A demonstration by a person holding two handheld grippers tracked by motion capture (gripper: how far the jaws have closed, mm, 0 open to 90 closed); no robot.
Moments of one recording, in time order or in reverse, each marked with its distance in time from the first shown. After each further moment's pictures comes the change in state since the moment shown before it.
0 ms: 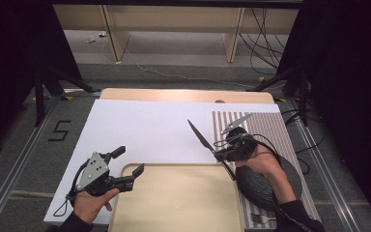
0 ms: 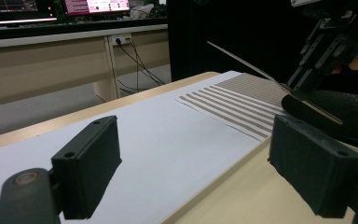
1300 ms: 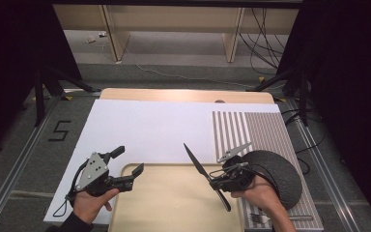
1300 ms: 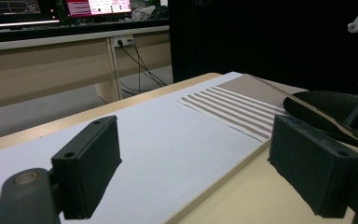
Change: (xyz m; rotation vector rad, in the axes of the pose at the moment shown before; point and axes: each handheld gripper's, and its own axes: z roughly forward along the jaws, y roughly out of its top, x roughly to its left) left arm 0.000 0.001 -0.001 -0.005 0.007 0.007; right arm 0.062 -0.044 0.011 0.003 0.055 0.090
